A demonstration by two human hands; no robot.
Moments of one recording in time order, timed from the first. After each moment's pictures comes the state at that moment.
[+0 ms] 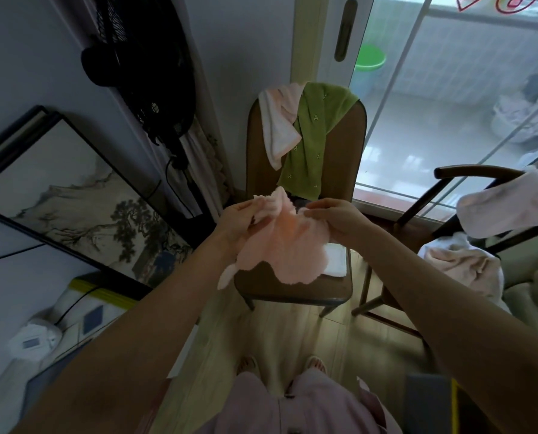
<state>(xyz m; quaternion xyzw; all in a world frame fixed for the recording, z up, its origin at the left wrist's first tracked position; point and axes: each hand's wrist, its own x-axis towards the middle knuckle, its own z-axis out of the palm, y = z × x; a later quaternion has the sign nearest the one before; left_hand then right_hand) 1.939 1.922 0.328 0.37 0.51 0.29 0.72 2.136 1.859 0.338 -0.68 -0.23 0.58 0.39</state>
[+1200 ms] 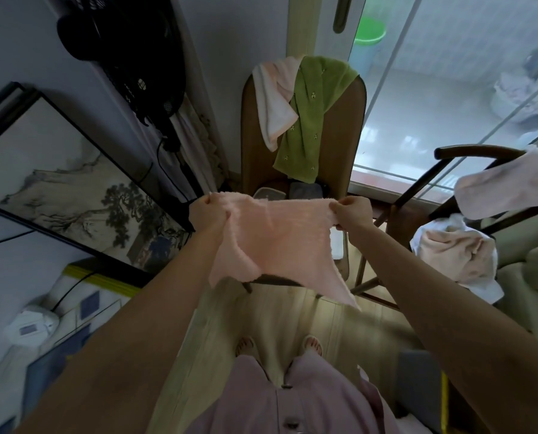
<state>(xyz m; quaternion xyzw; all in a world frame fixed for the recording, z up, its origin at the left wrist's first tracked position) 1.915 1.938 0.285 0.42 0.71 0.32 0.46 2.146 1.844 0.299 -0.83 -0.22 0.35 0.38</state>
